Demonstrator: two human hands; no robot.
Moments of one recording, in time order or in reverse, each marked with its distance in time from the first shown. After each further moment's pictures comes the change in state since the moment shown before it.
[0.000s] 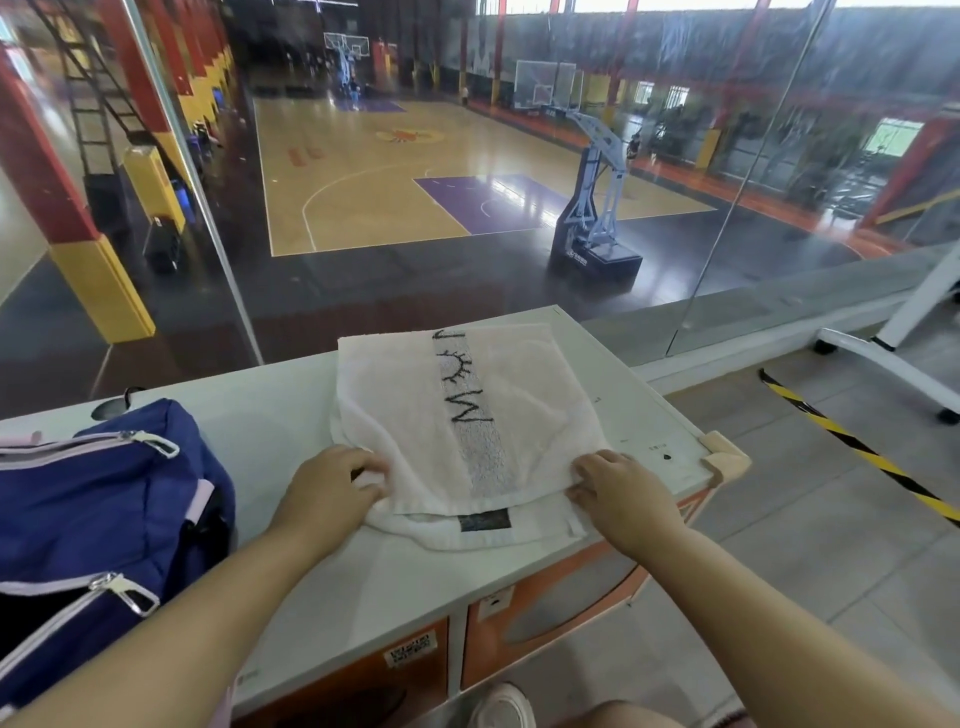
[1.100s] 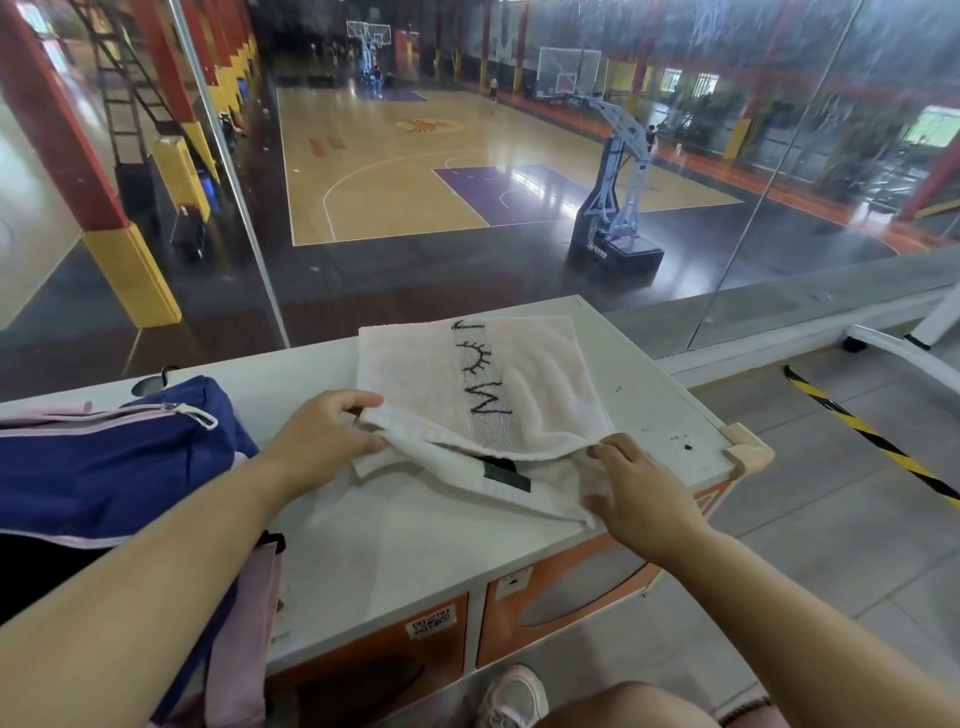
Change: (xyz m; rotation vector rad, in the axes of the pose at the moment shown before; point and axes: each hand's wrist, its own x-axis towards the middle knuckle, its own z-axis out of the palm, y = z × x) left_hand 0.008 0.008 -0.049 -0.201 -0.100 -0.078; right_hand -0.015 -0.007 -0.003 0.013 0.008 -0.112
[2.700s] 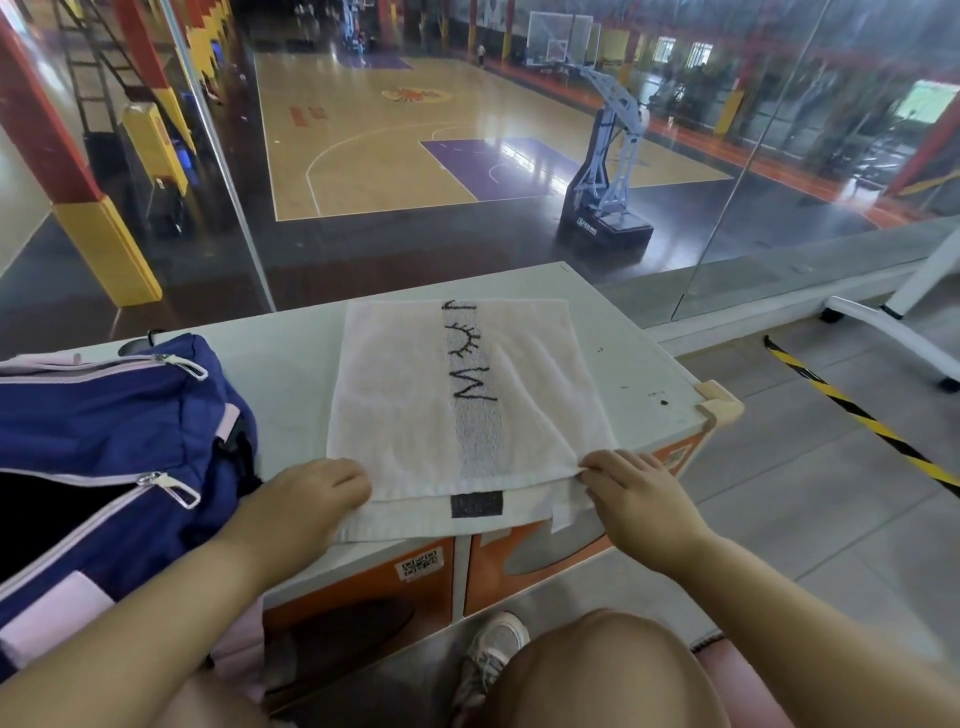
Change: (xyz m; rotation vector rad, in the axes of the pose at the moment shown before) left_hand -0.071 -0.067 0.029 0.771 -0.103 0.622; right_hand -0.059 0.014 0.021 -0.154 0.239 -0.358
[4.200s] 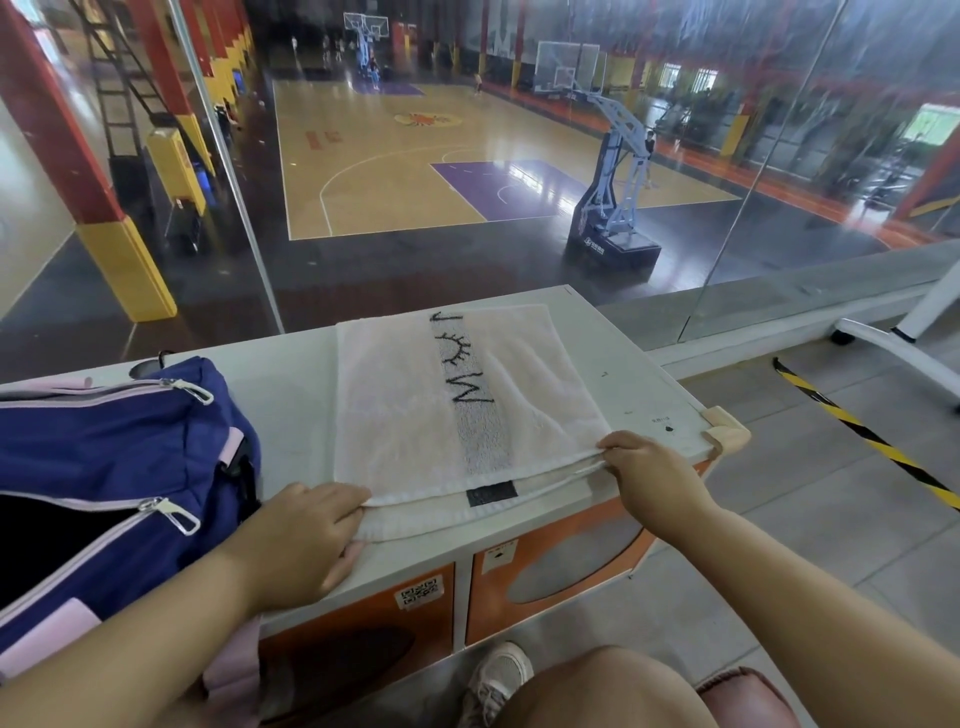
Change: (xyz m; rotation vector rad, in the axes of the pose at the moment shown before) left_hand 0.002 -0.006 0.006 0.279 0.016 0.149; right_hand 0.038 0.038 -0.001 0.089 -0.174 0.276
